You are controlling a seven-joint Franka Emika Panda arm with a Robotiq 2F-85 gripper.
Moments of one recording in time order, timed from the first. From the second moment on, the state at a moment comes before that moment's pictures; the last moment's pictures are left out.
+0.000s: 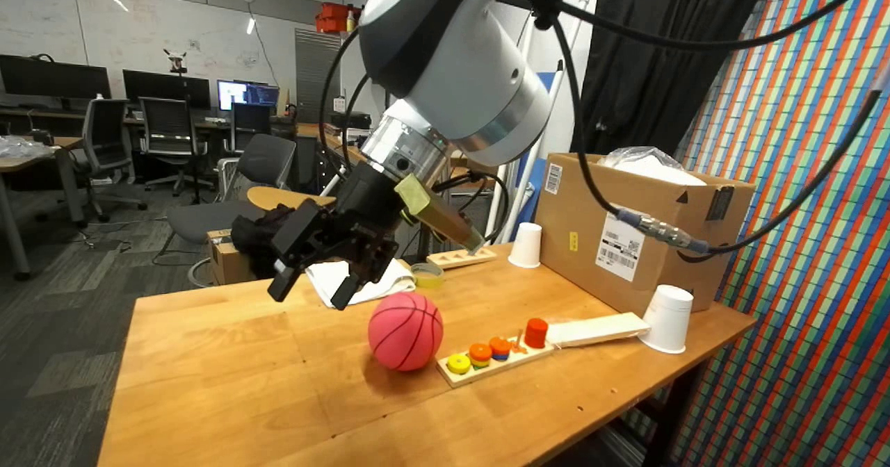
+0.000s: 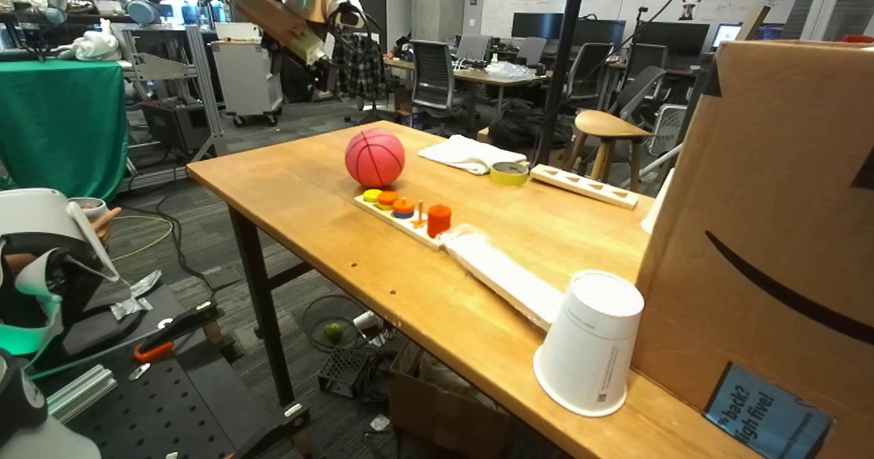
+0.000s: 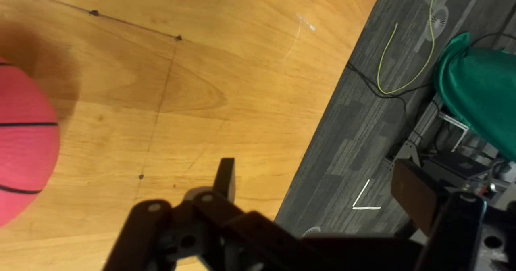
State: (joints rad) arm 0.31 0.06 0.16 -2.14 0.70 2.36 -0.39
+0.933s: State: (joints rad) arm 0.15 0.24 0.16 -2.04 0.60 2.26 -0.39
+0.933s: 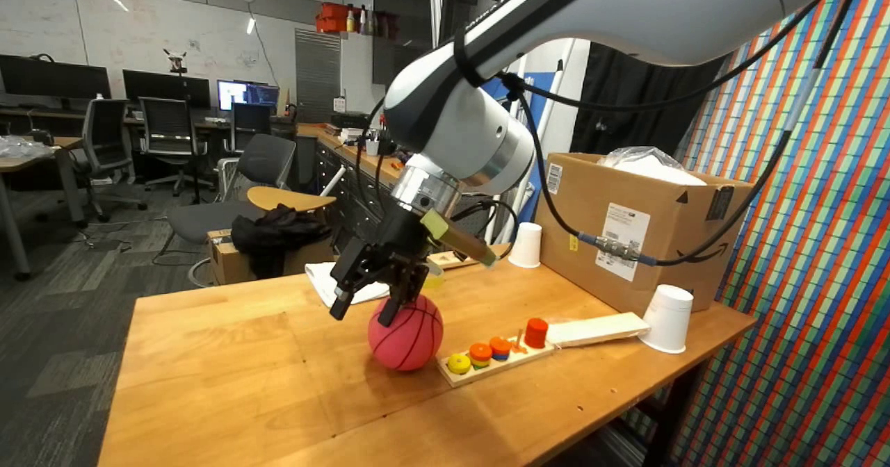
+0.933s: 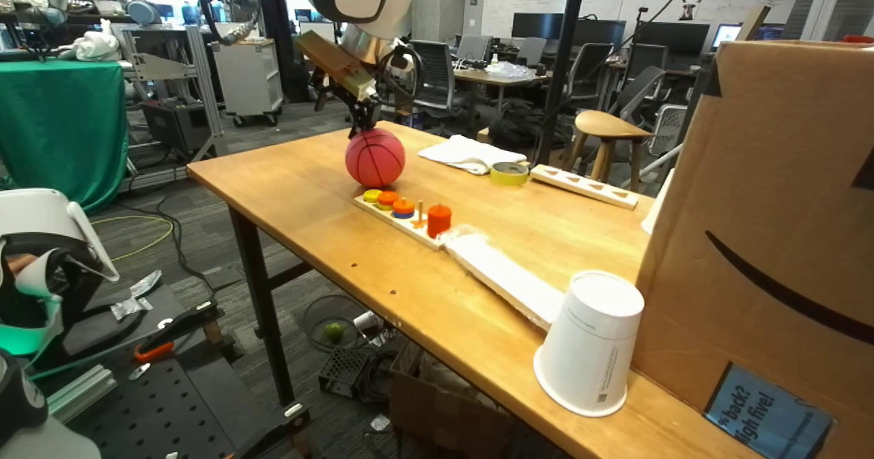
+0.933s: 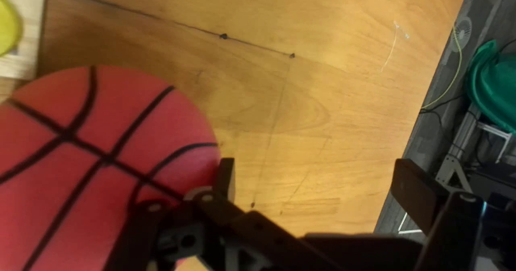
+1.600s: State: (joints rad) arm -0.09 0.14 -0.05 -2.04 0.36 2.33 -0.37
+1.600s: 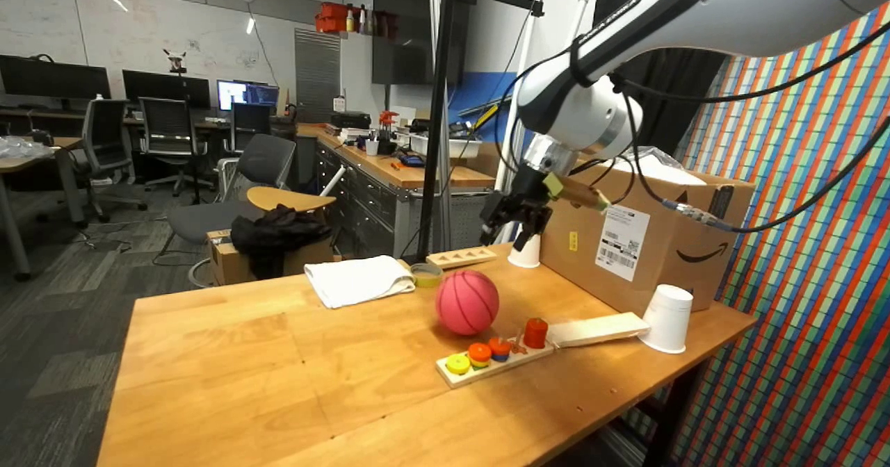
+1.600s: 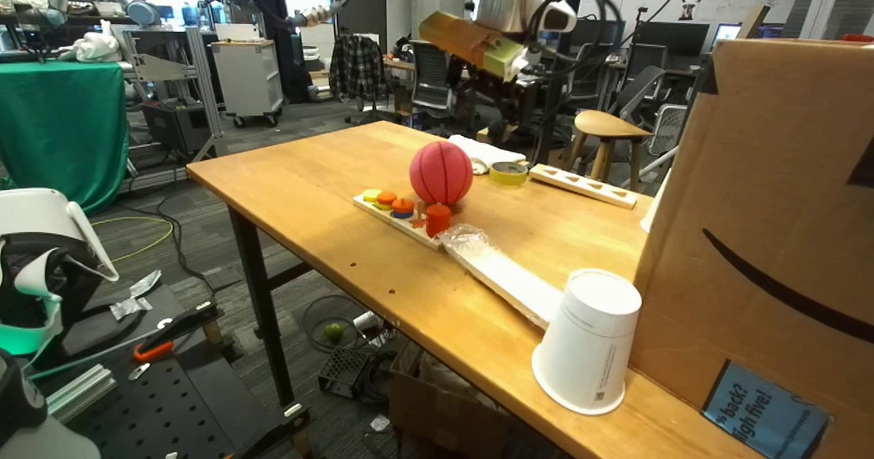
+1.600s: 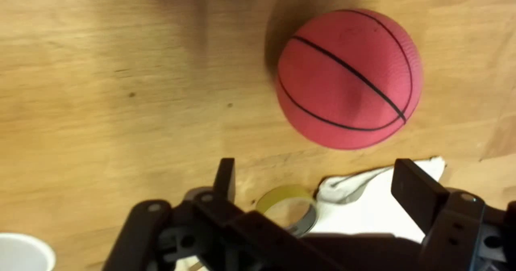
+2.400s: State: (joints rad) arm 0.04 -0.31 -0.07 -2.45 0.51 2.38 -0.45
